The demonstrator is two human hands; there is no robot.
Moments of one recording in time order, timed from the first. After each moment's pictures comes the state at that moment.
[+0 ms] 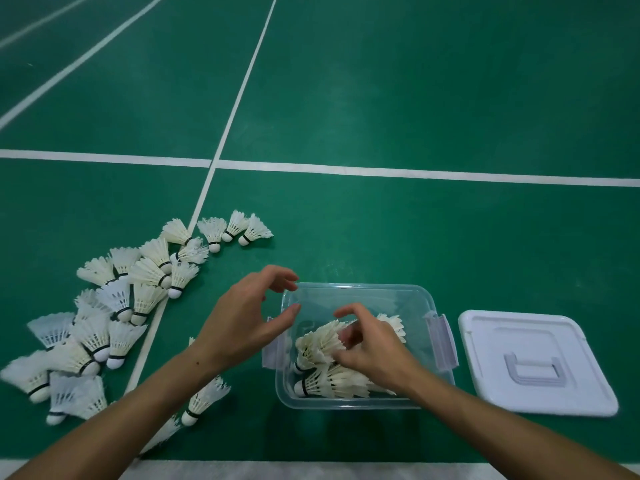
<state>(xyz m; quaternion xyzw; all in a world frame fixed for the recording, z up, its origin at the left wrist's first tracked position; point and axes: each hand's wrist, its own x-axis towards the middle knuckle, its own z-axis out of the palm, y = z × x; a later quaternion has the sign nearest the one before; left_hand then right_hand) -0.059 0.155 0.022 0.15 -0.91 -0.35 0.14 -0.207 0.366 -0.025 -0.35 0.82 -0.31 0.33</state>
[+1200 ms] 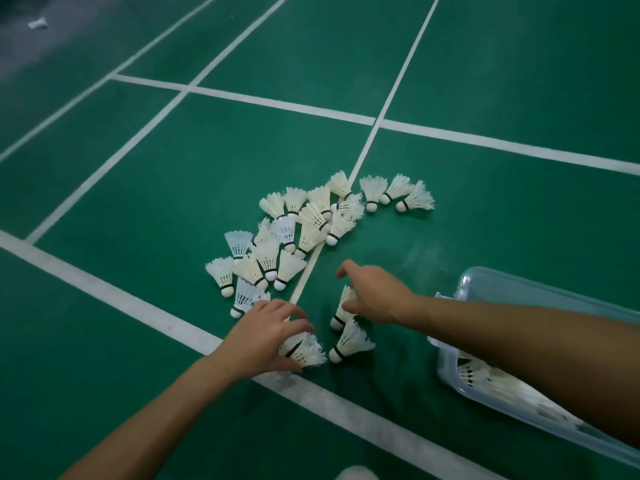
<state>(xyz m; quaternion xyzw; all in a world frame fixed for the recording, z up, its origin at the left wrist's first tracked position) 0.188 0.065 -0.074 0.18 -0.97 -0.10 -0.10 -0.072 0.133 -0.033 -0.61 0.72 -0.04 0.33</state>
